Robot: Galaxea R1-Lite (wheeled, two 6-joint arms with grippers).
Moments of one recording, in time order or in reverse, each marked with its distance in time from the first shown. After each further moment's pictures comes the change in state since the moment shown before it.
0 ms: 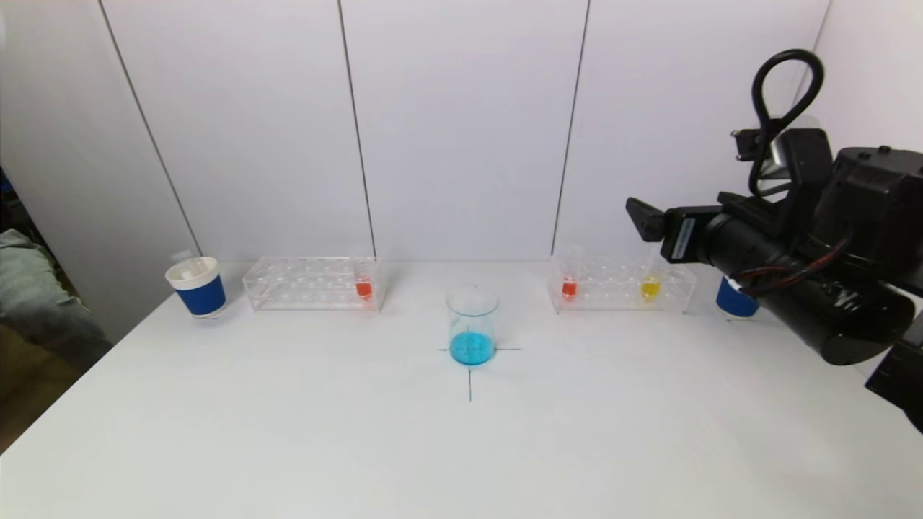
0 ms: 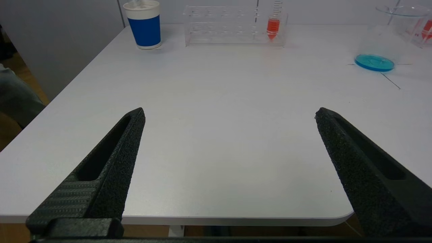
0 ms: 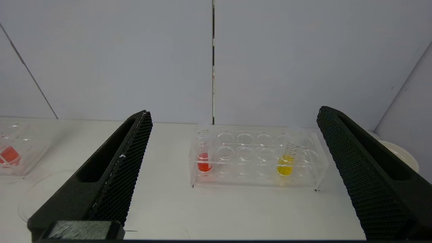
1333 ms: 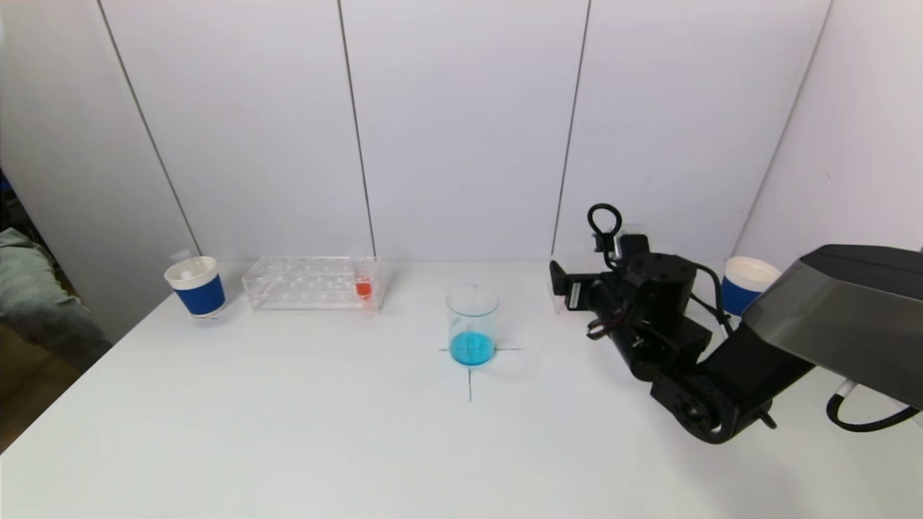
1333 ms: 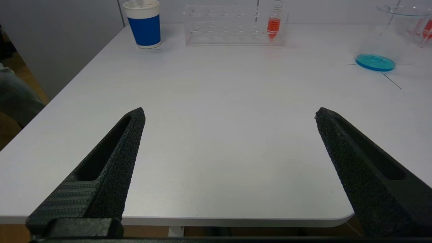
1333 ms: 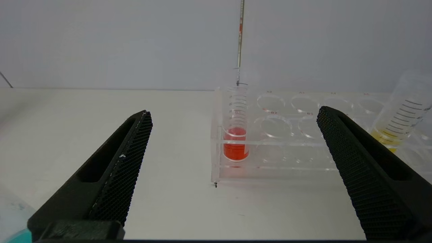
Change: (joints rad) left arm 0.000 0.000 0.000 0.000 0.000 0.000; right arm -0.003 0.589 -0.094 -0.441 0.001 0.040
